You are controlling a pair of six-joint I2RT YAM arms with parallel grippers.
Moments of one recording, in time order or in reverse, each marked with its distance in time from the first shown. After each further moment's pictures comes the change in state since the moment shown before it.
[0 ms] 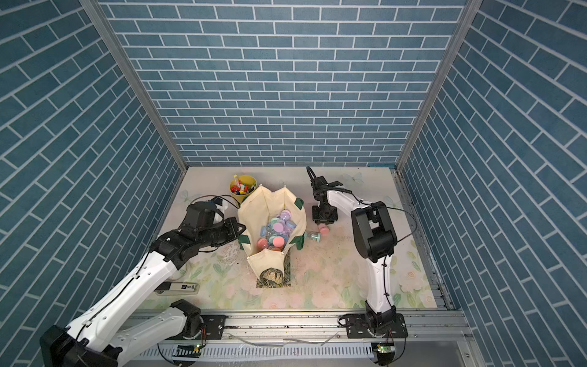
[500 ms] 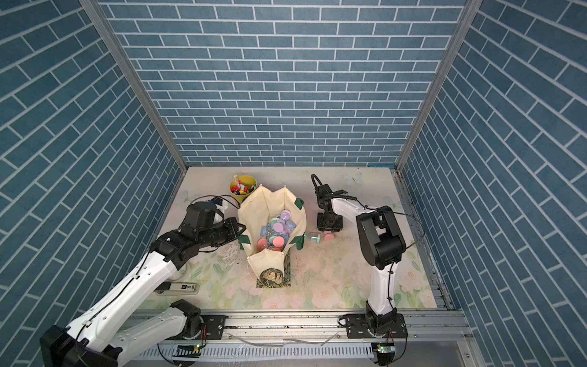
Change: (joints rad) left arm 0.000 0.000 -0.001 0.002 0.000 0.000; right arm -0.005 -0.081 -0.185 0.082 0.026 0.078
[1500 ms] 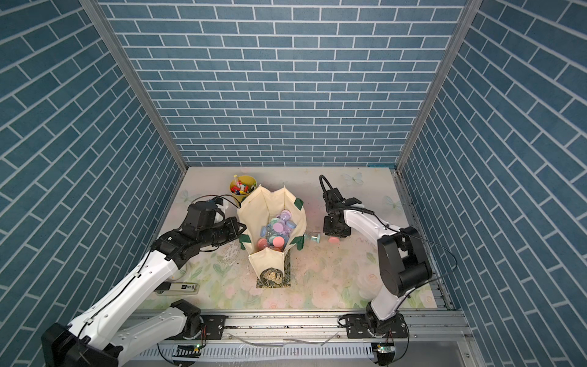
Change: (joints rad) left arm 0.000 0.016 -0.001 0.014 -0.005 0.007; right arm 0.000 -0.378 -0.207 0.033 0.012 0.051
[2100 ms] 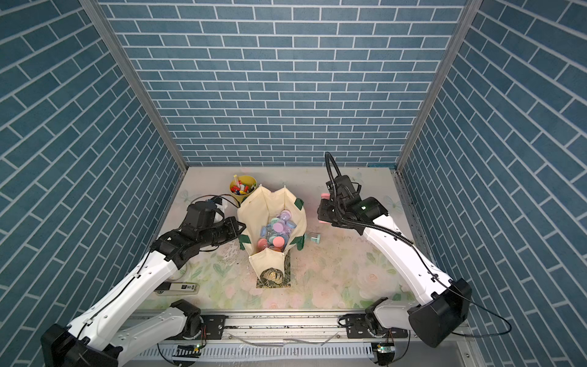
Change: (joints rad) left arm 0.000 -0.012 -0.002 0.002 -0.012 -0.002; right arm 0.176 -0.301 0.205 -0.080 -0.024 0.122
